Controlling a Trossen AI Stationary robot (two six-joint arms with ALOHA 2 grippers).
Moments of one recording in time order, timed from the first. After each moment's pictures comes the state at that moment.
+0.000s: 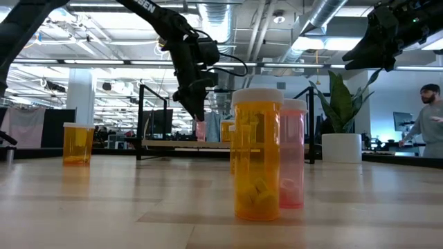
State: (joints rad) left arm 0.59 1.93 1.62 -0.87 0.01 0.11; right arm -0.74 0.37 0.54 -0.49 -0.18 0.11
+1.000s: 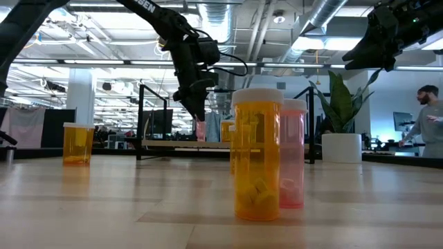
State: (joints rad) left arm 0.59 1.93 1.61 -0.85 0.00 0.11; right arm -0.74 0.37 0.54 -0.49 -0.18 0.11
